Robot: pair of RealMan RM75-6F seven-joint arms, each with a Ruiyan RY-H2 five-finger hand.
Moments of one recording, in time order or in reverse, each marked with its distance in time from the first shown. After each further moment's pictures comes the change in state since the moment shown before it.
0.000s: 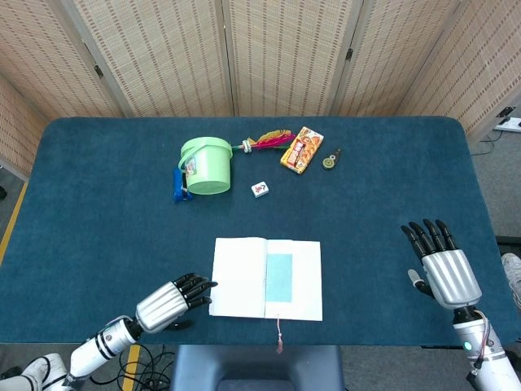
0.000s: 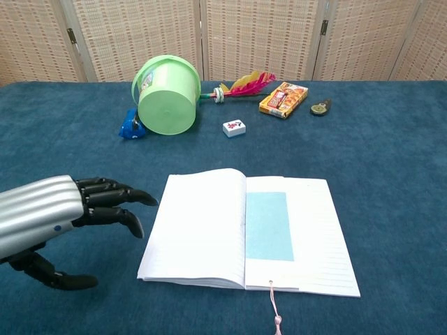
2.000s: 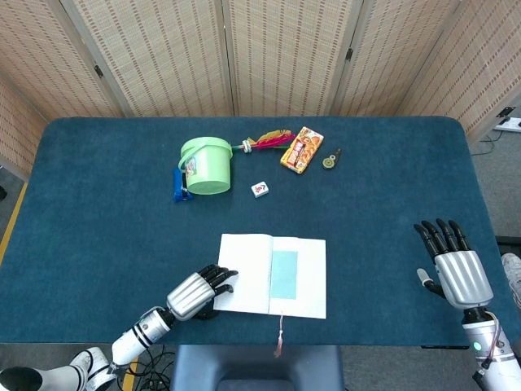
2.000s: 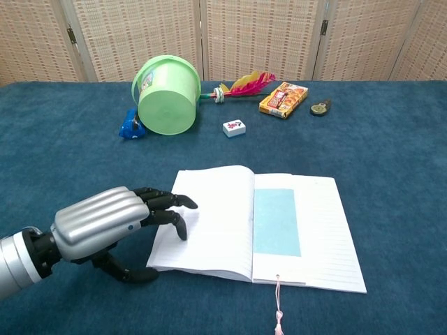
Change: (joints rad) left arm -0.077 -0.230 0.005 0.142 -0.212 -0.086 -0.001; right arm -0.071 -0.014 0.078 0.068 -0.029 -0.026 0.086
